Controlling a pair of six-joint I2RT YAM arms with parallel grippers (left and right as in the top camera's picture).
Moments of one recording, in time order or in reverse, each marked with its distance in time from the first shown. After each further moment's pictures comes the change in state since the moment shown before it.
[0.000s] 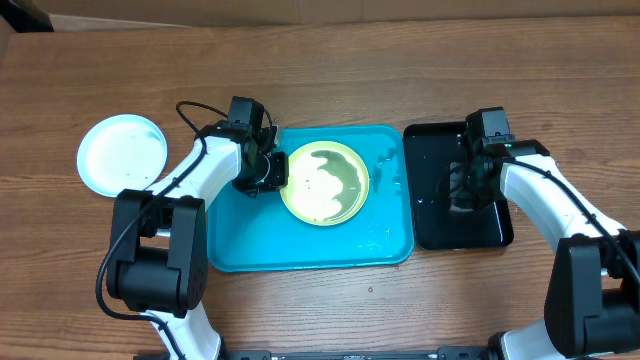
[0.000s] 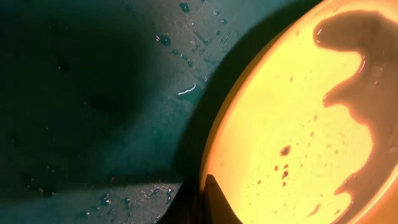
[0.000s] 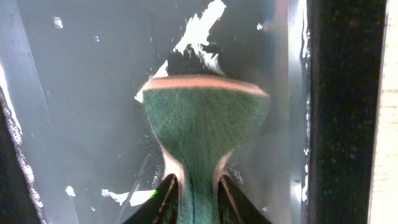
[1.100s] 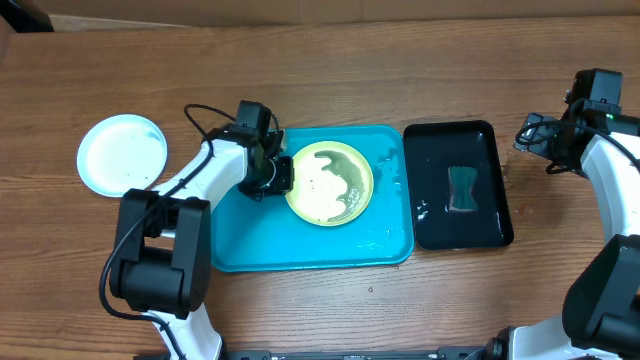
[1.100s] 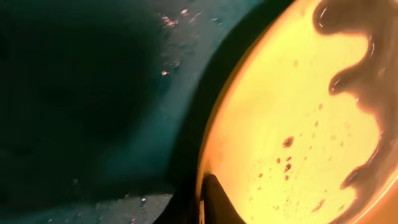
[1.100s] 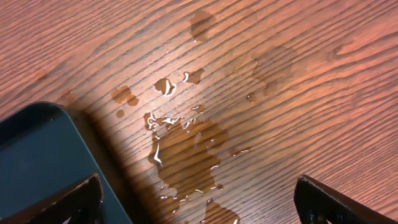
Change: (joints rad) left arm -0.040 0.000 -0.023 0.027 0.004 -0.005; right arm -0.354 0.008 0.255 -0.062 0.052 0.061
